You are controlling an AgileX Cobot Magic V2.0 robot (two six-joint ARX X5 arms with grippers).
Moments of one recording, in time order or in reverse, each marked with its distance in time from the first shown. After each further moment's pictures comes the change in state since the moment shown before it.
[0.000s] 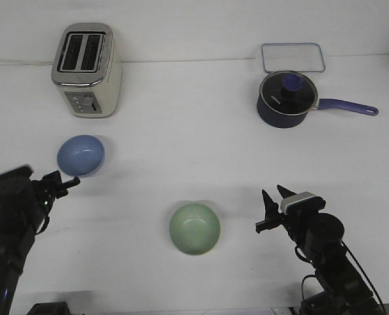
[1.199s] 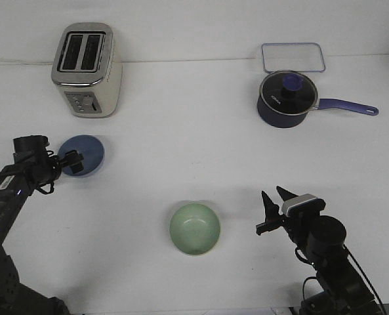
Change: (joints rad) left arm 0.143 0.714 0.269 0.011 0.109 0.109; right arm 0.000 -0.023 -0.006 0.002 -0.023 0.014
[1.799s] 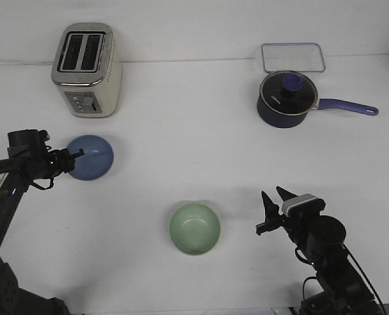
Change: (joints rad) left arm -0.006 -0.077 0.087 -0.110 0.193 0.026; right arm 0.000 0.000 0.000 -0.005 0.000 0.004
